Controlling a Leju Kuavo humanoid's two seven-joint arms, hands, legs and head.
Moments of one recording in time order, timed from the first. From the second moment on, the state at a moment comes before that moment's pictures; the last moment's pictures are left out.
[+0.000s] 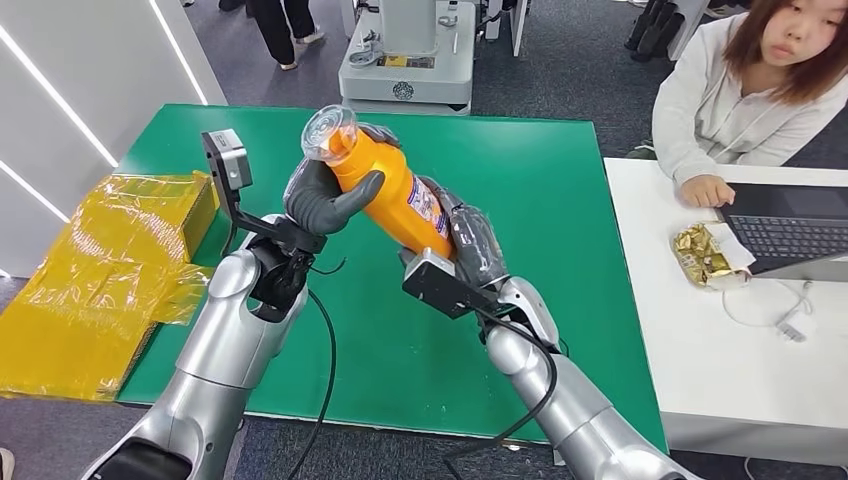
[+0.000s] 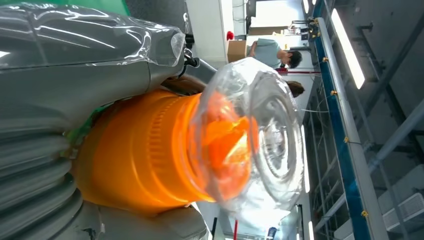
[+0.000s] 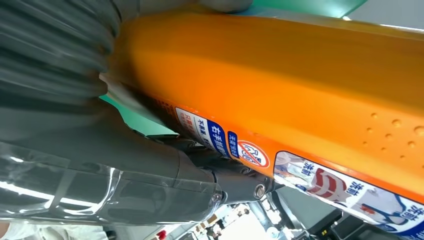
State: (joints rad) left arm -0.59 -0.09 -0.35 -1.31 0.46 -0.43 -0.18; right arm -0.66 0.11 0.56 -0.84 0.46 -0.28 -0.34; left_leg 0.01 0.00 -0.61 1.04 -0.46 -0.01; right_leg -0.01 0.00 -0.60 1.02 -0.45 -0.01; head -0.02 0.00
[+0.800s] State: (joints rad) left arm -0.59 -0.11 -0.36 -1.30 0.44 -0.41 -0.18; right arm -0.61 0.09 0.50 -0.94 0.43 -0.26 -0.33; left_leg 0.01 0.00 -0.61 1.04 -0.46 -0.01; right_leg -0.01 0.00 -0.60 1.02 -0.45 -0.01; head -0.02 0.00
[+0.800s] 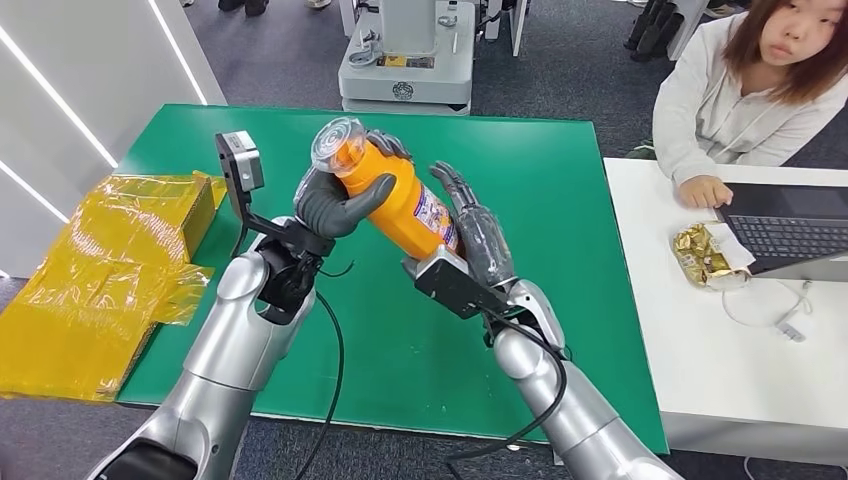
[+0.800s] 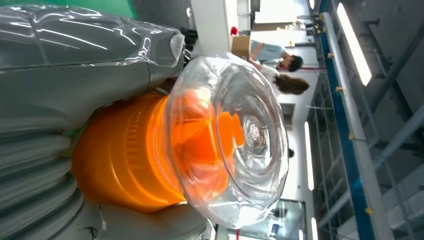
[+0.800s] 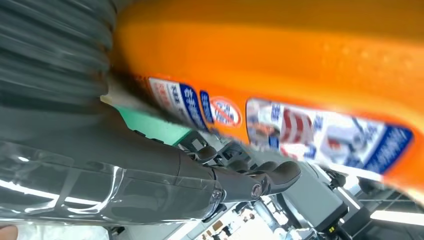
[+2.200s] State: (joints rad) left arm -0.93 -0.06 -0.45 -0.91 -0.46 -0.06 -0.25; right arm -0.16 -0.07 0.44 -1.54 0.37 -0.26 -0.46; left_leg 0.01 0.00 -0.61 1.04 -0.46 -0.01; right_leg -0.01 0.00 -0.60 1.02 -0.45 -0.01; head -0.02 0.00
